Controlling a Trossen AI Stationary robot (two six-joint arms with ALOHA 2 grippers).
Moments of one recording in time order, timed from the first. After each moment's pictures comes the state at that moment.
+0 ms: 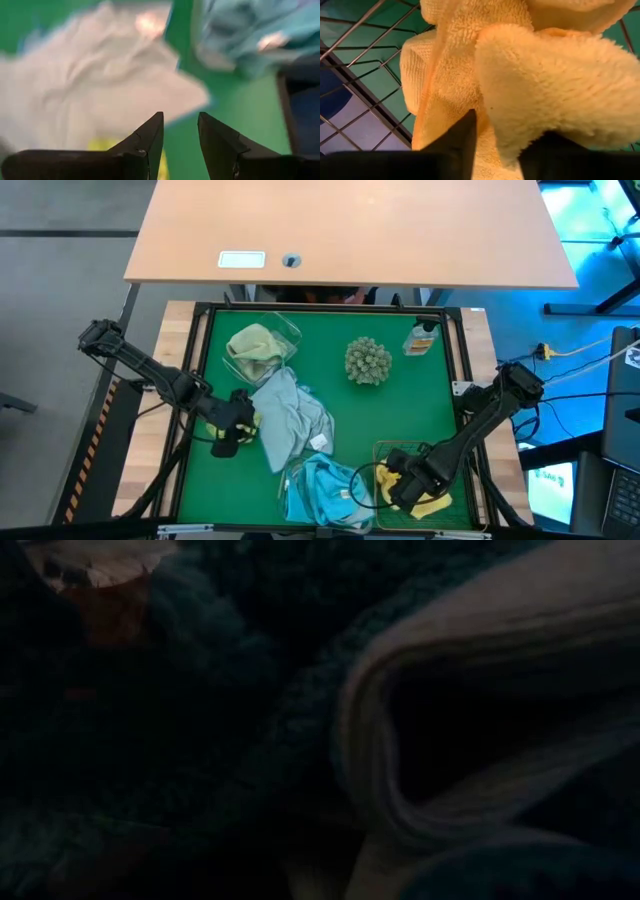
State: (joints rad) left arm -0.48 1.06 0.80 -0.65 -0.12 -0.51; right arm 0.77 1.72 1.26 -0.99 -0.12 1.35
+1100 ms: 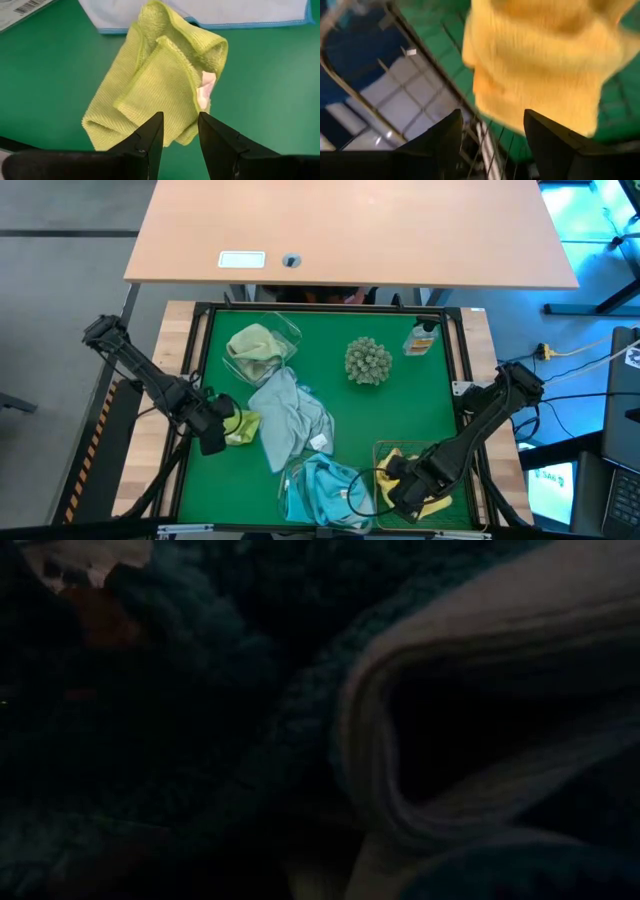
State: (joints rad) left arm -0.65 1.06 0.80 -1.10 -0.15 -1.05; right arm 0.77 1.72 1.45 -1.10 -0.26 1.34
